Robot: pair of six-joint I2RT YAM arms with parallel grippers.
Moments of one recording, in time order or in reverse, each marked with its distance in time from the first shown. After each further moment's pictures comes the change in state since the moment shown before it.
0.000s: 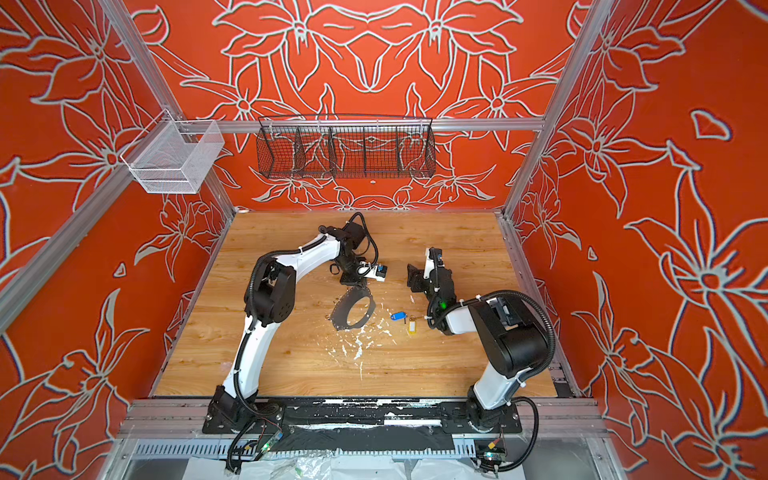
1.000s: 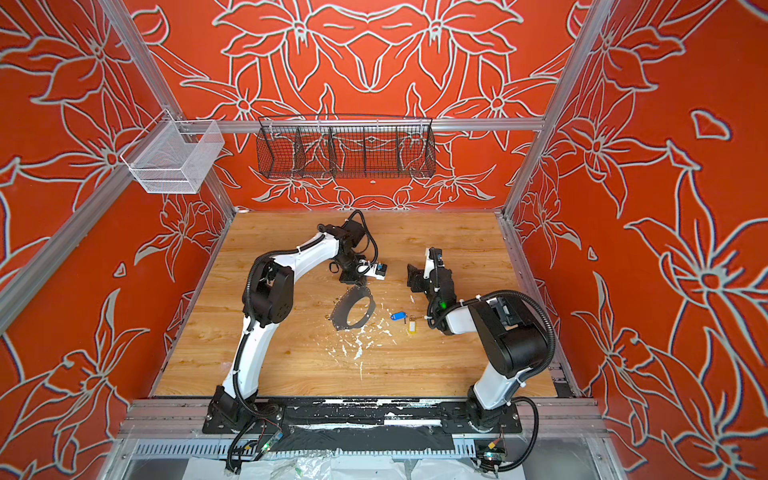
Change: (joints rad) left arm 0.000 -0.014 0.011 -0.017 -0.003 0.011; right arm 0.000 0.000 0.000 0.000 0.000 0.000
